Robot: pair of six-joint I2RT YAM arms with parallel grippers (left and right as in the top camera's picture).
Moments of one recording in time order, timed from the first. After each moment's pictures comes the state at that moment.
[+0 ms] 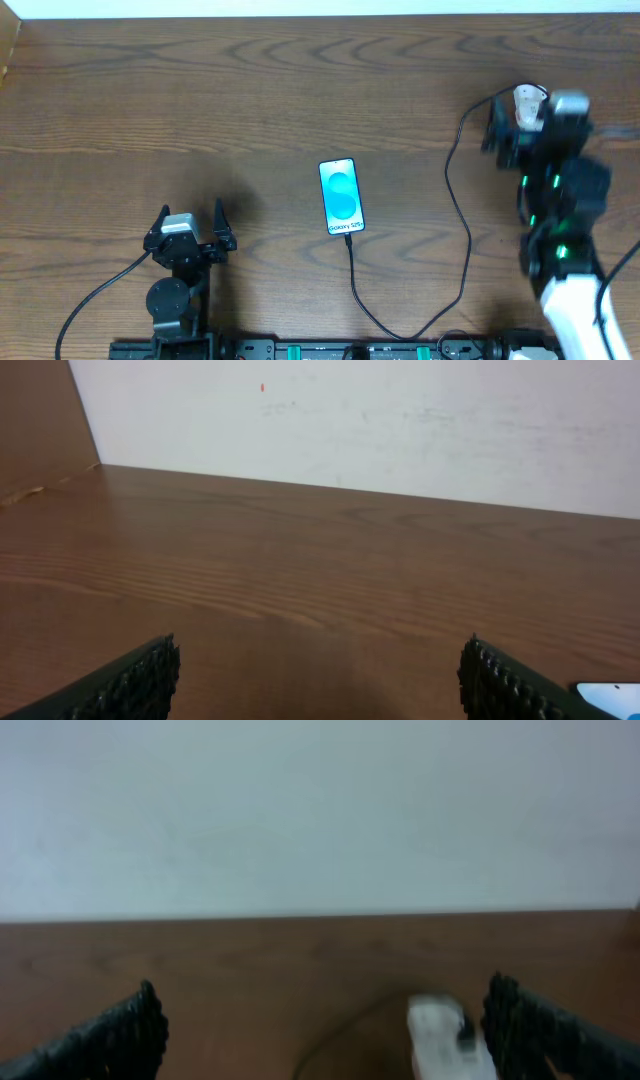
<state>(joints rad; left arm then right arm) 0.08 0.01 0.02 -0.12 0.00 -0.06 0.00 0.96 0.52 0.33 0.00 0.04</state>
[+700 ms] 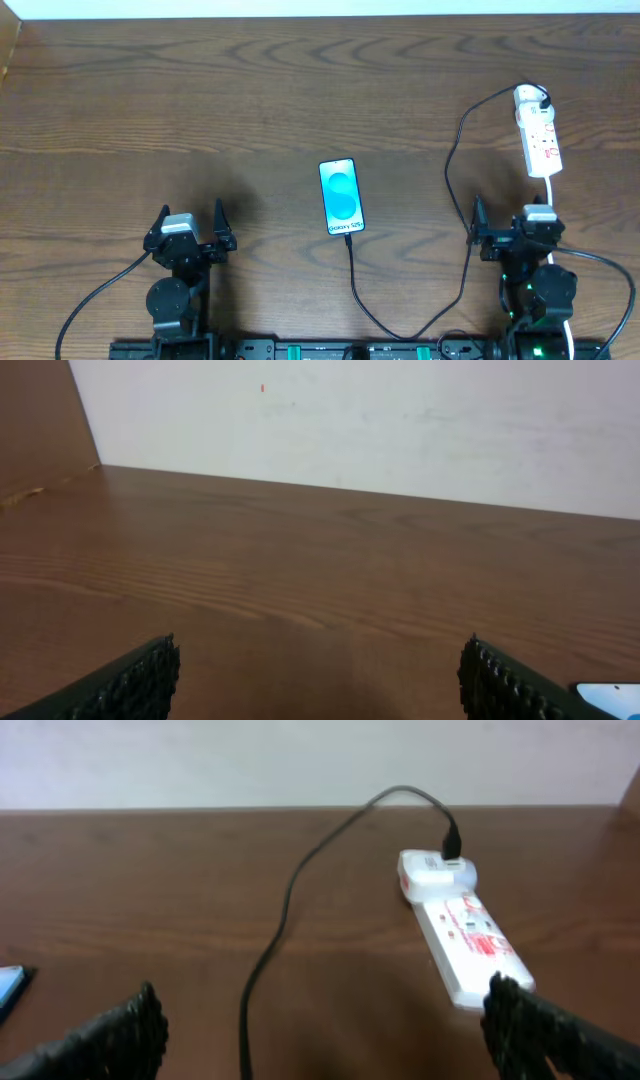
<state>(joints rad) 0.08 0.01 0.02 -0.12 0.00 -0.06 0.00 0.19 0.01 0.01 0.00 0.01</state>
